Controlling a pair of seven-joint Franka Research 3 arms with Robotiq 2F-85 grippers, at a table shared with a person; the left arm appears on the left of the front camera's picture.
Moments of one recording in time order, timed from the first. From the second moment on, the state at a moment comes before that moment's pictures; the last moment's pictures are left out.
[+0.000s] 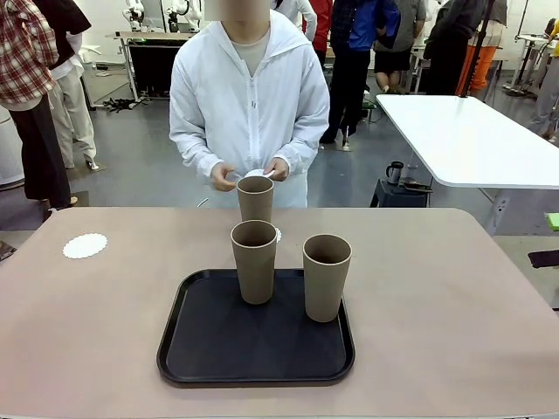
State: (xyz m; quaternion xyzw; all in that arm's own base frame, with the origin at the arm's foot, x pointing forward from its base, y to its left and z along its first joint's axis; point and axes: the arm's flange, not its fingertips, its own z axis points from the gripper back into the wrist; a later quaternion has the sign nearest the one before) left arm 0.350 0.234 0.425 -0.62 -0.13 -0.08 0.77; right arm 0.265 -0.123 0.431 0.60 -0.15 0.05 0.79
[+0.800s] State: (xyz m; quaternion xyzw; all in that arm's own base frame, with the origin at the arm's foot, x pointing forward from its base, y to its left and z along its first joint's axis) left arm 0.349 0.230 0.430 -0.61 -0.12 -0.12 0.78; right arm 0.265 -0.123 0.431 0.60 -0.15 0.05 0.79
